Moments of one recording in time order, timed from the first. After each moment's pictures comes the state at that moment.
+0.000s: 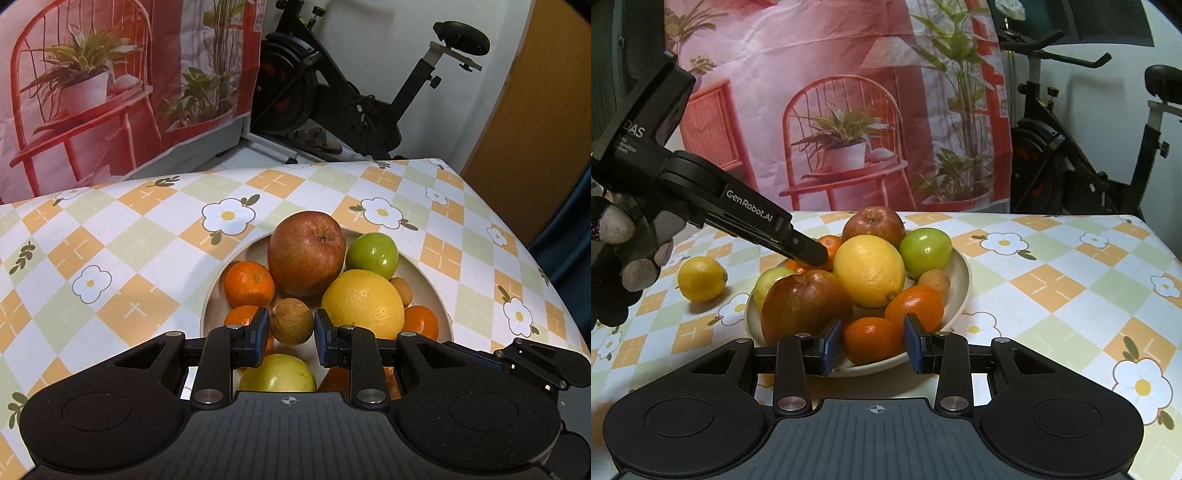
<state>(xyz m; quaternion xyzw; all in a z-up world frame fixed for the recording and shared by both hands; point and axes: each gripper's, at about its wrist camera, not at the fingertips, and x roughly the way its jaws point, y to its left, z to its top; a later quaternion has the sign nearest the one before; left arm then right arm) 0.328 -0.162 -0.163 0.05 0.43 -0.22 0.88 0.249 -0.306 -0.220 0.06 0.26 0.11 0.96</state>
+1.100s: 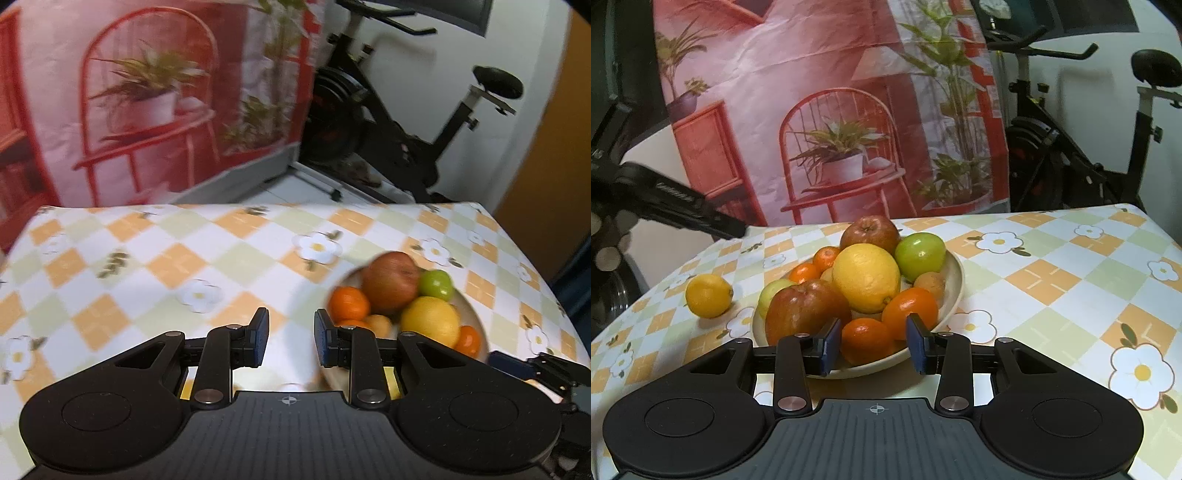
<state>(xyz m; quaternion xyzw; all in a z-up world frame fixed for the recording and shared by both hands) 0.314 -0.085 -0.119 0.03 0.38 -0.15 0.91 0.240 -0.316 -0.219 0.10 0.25 0.11 0.96</state>
